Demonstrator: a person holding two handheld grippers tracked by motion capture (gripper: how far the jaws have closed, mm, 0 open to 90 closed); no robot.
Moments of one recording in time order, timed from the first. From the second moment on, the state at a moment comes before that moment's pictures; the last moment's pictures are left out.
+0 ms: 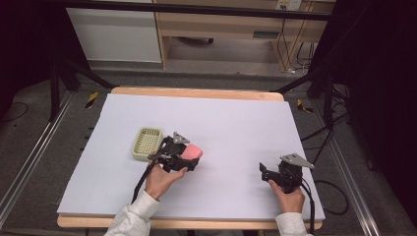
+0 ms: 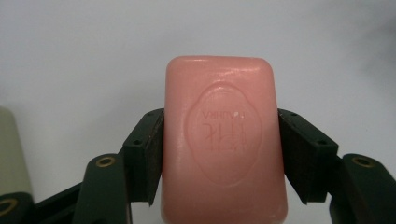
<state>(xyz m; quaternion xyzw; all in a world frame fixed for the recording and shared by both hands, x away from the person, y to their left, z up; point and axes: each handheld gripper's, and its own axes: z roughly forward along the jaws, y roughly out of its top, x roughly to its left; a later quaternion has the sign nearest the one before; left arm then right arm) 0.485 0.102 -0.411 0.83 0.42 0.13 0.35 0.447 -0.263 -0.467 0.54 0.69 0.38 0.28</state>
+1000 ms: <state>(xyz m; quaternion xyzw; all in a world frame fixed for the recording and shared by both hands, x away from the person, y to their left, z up) 0.494 0.177 -0.388 0.79 0.47 0.17 0.36 0.447 -0.262 -0.468 0.54 0.69 0.38 0.28</state>
